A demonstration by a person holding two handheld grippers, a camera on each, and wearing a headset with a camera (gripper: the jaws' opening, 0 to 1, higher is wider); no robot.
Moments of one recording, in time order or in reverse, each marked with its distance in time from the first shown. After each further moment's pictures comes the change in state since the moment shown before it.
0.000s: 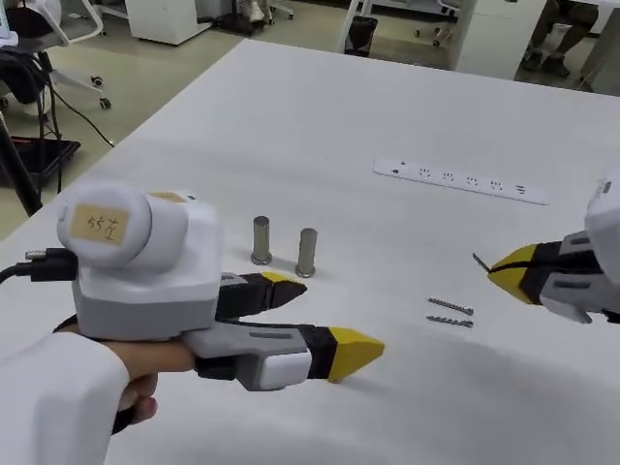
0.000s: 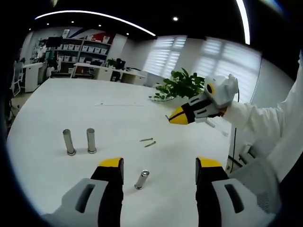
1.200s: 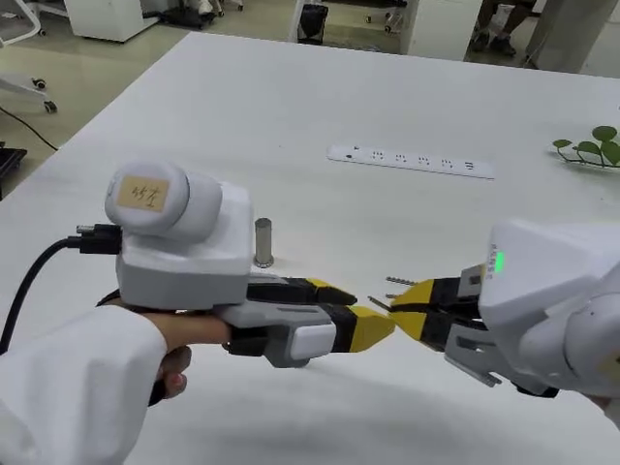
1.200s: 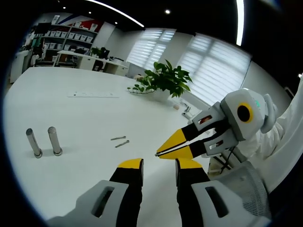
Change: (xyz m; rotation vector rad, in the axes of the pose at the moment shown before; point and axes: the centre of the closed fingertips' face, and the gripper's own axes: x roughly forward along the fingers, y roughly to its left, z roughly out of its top) left arm 0.044 -0.044 -0.003 -0.048 0.079 -0.187; right arm -0.007 0.079 0.035 -0.159 -0.070 0.044
